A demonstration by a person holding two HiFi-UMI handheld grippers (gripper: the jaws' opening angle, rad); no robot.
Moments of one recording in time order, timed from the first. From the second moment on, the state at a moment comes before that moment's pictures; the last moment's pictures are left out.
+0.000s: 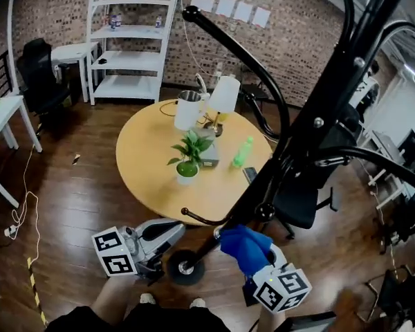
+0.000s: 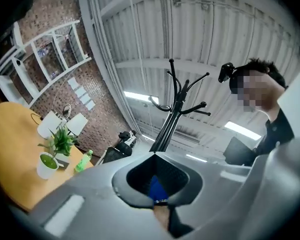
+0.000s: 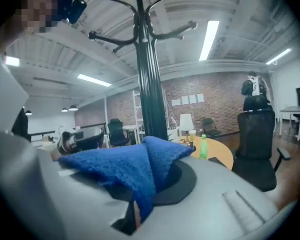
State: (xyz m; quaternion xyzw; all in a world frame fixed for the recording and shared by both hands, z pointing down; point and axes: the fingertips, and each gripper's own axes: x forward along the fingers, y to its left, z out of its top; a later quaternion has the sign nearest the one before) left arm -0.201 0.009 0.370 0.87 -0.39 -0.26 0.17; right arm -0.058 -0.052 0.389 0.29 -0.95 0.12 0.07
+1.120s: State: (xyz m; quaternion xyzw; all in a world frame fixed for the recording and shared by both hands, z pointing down) left arm -0.232 0.003 0.366 0.95 -0.11 -0.16 0.24; right arm -0.082 -0.032 0.465 0.65 -0.73 0.21 -0.03
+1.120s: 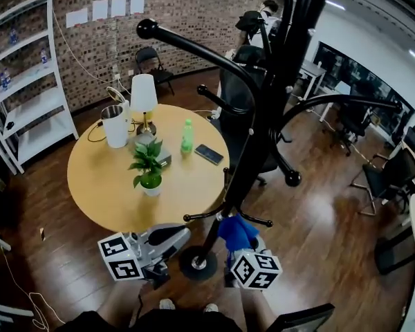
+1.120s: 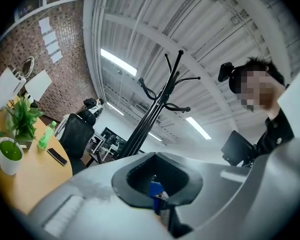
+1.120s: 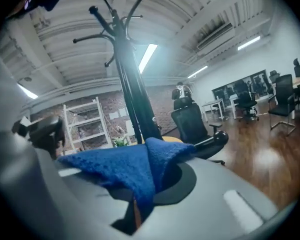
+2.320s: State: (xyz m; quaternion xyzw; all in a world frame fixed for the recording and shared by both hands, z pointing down) left arm -0.223 -0.007 0.327 0.96 -0.12 -0.19 0.19; right arm -0.100 -0.064 0.179 0.53 -0.82 -0.06 -0.23
